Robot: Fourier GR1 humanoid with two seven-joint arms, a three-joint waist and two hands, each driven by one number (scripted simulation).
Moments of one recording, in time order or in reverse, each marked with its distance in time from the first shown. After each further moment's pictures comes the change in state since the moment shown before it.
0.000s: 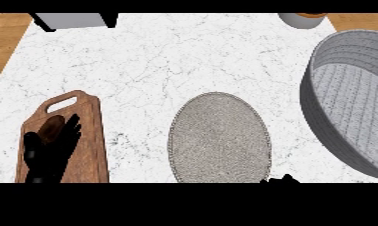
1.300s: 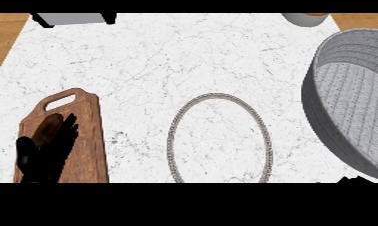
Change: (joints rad) left arm 0.026 0.001 0.008 -0.048 -0.004 -0.007 -0.016; right arm 0.348 -0.081 -0.443 -0.450 -0.387 -0.529 -0.134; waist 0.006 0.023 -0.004
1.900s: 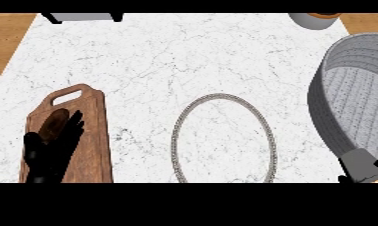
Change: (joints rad) left arm -0.027 -0.007 -0.019 0.005 -0.009 -0.009 0.016; right arm -0.103 -0.088 -0.333 0.006 -0.381 0.120 0.102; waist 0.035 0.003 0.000
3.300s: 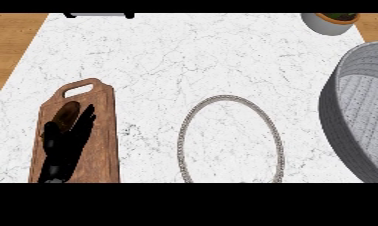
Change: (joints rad) left arm -0.073 -0.040 -0.018 0.060 -0.049 -0.021 0.012; right arm -0.333 -0.150 -0.443 1.043 -0.475 0.589 -0.480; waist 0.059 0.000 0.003
